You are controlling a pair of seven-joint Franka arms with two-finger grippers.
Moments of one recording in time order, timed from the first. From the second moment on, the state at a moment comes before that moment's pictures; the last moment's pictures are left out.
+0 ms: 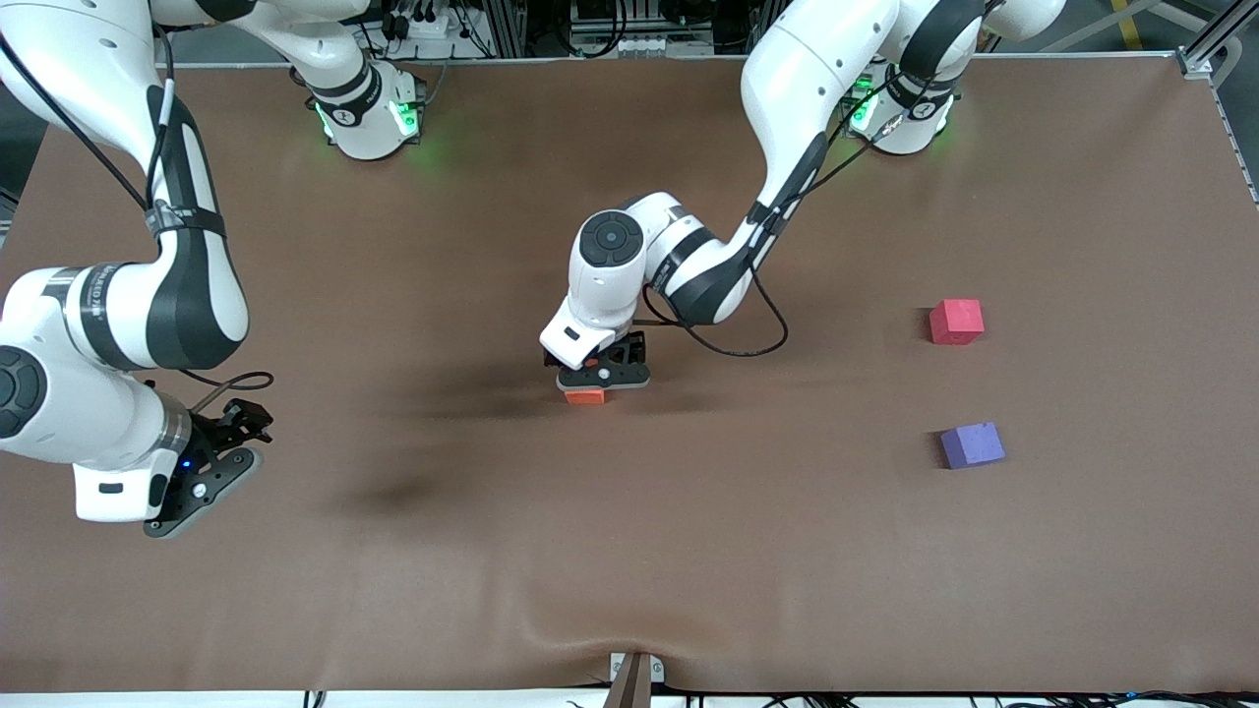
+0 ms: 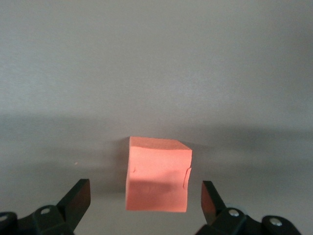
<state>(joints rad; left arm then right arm) -0.80 0.89 -0.06 -1.24 0.03 2.32 -0.95 0.07 0.57 -0.02 -1.30 -0.09 1.85 -0.71</state>
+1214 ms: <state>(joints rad) -0.79 0.91 -0.01 -1.20 0.03 2.29 -1.03 -0.14 0.17 -0.03 -1.49 -0.02 1.66 -0.40</state>
